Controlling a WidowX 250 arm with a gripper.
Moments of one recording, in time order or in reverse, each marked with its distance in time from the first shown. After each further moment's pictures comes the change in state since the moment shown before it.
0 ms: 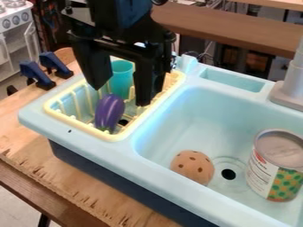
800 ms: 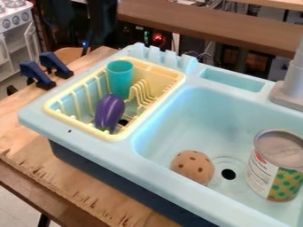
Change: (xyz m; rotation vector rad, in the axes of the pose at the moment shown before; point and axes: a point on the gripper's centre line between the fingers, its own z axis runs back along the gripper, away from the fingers) arm 0.044 0.079 0.022 0.036 -0.002 0.056
